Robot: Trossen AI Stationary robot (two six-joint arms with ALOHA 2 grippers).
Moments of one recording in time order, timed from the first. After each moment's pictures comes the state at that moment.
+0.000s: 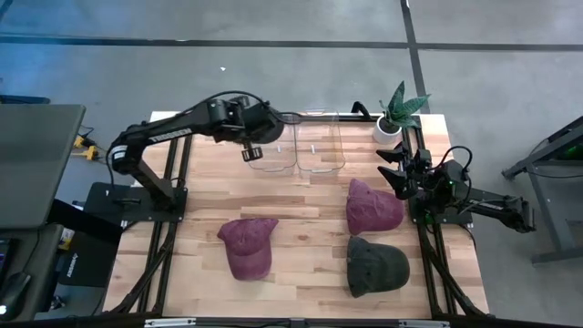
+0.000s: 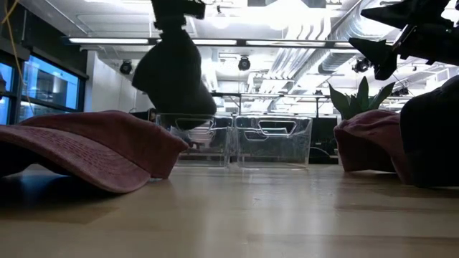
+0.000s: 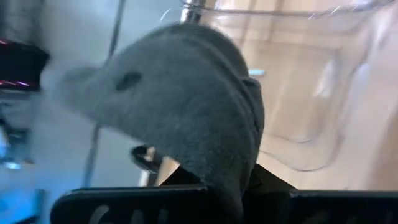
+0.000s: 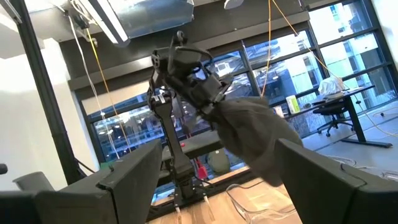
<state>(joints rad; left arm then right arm) 0.27 1.59 1.71 -1.26 -0.51 0.16 -0.31 0.08 0.01 0.45 -0.07 0.38</state>
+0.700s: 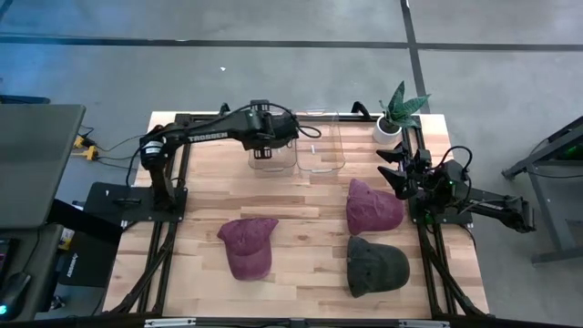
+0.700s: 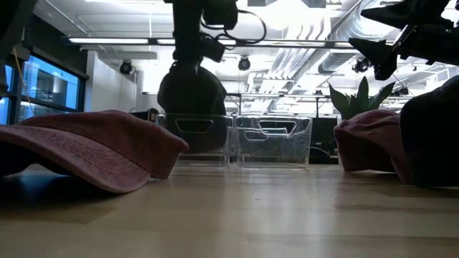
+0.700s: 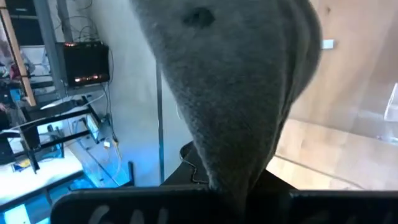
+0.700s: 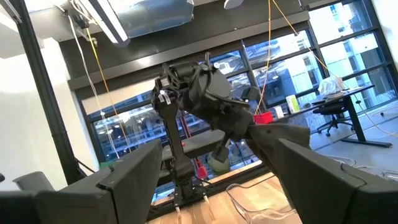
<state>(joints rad) 0.28 1.83 1.71 -1.18 -0.75 0.30 -0.31 0.08 0.01 0.45 -0.07 0.38</state>
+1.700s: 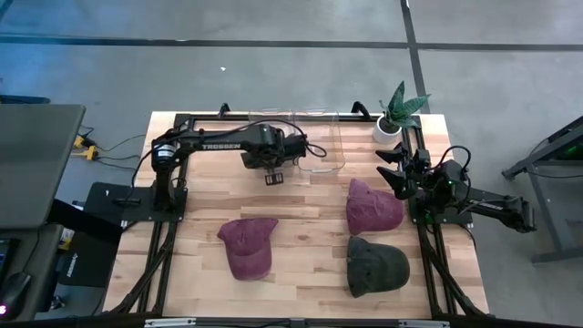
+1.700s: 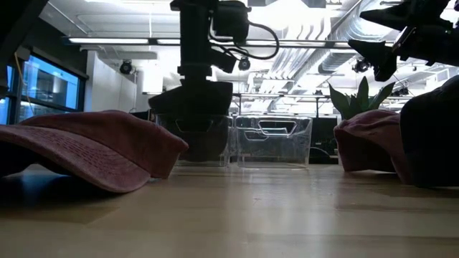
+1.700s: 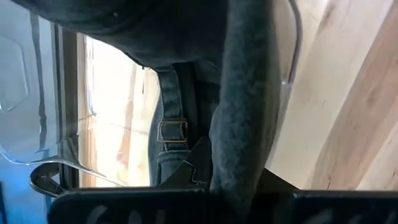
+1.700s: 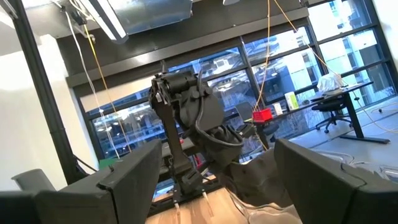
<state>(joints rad) 0.20 1.92 1.71 -1.22 -0.34 0.02 -0.31 0.08 0.01 0.44 -0.07 0.38</state>
